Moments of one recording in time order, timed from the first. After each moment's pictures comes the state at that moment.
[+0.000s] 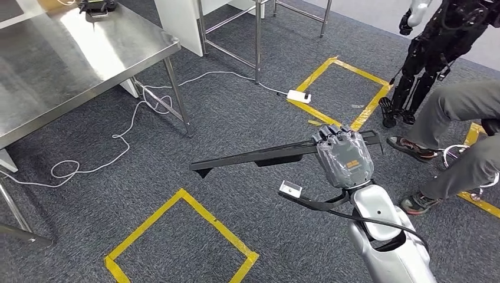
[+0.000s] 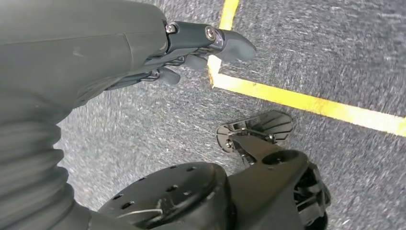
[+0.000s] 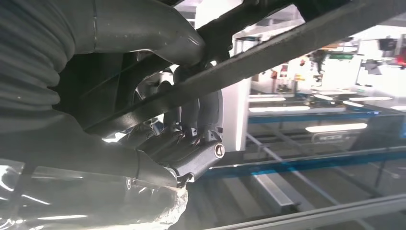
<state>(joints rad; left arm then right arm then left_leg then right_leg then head) -0.09 -0.05 -0.09 -0.19 -0.07 0.16 -0.25 -0.32 -0.20 0.51 -1.68 1.46 -0.29 -0.16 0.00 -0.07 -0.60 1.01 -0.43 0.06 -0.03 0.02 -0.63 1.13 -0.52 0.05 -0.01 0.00</state>
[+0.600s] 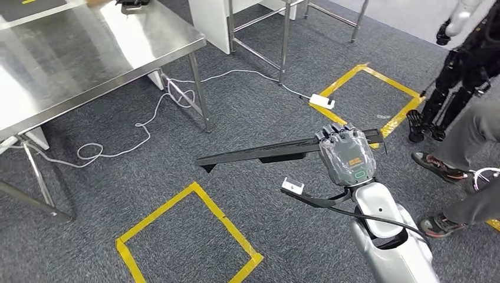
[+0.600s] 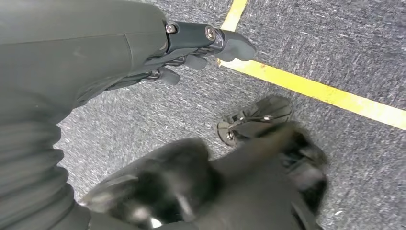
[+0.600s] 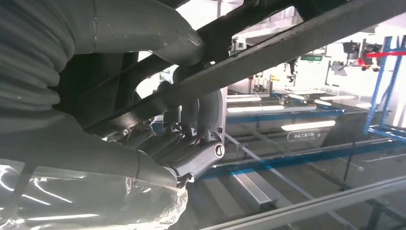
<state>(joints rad) -0.10 -0.05 -0.10 -0.19 -0.09 0.15 -0.23 -0.32 -0.20 0.50 -1.68 1.47 -0.27 -0.14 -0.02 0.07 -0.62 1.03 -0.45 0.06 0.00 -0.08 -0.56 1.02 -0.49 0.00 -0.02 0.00</state>
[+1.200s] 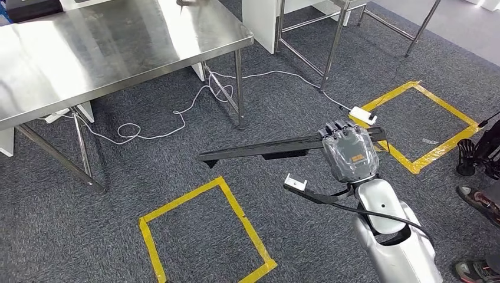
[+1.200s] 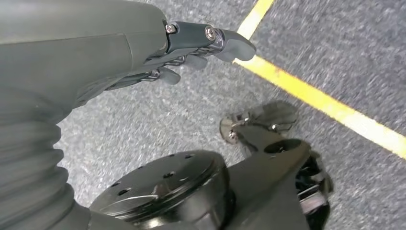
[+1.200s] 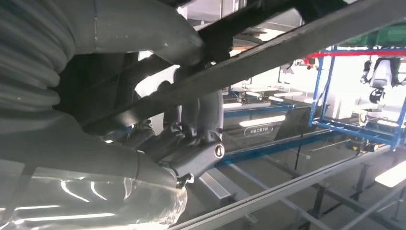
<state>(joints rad) -0.11 -0.05 -0.11 -0.19 -0.10 0.14 -0.20 -0.36 -0.21 0.50 -1.66 1.46 -0.26 -0.15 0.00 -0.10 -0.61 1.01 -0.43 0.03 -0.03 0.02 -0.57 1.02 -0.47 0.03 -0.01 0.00</state>
